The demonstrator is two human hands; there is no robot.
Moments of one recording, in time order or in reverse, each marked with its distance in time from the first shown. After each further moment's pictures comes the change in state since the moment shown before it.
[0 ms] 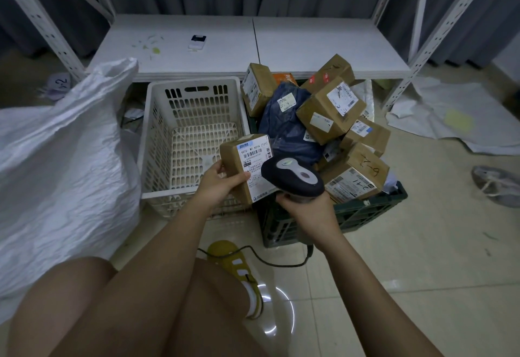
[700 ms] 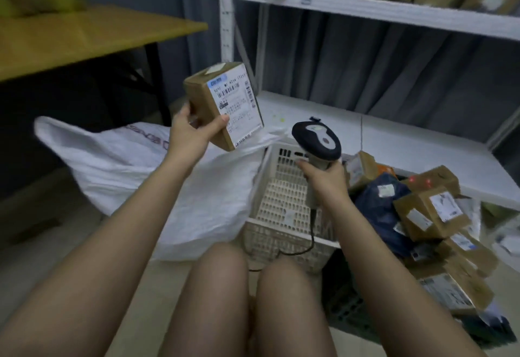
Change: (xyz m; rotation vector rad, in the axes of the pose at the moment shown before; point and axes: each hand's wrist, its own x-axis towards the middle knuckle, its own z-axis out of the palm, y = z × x) left_hand -0.163 0.146 -0.240 -0.101 0.655 0.603; right_hand -0.014 -0.183 0.144 0.087 -0.233 -0.191
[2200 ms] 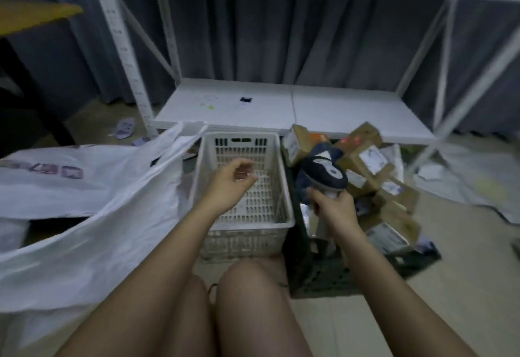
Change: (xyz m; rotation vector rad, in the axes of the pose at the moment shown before) left_hand -0.044 -0.063 0.152 0.296 -0.688 -0.144; right_hand -0.002 0.081 -0.113 0.040 0.297 0.225
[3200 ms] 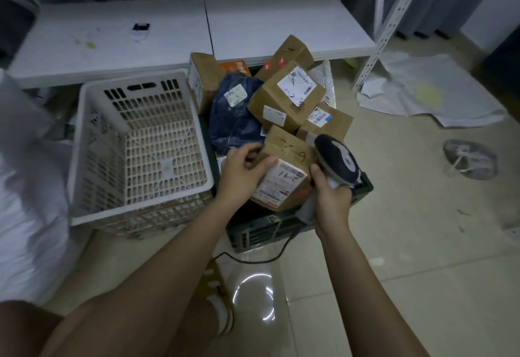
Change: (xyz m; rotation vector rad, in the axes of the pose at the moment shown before) left_hand 0.060 -0.025 0.278 -0.019 -0.149 -0.077; right_hand 0.062 0.127 -0.157 0.276 0.520 0.203
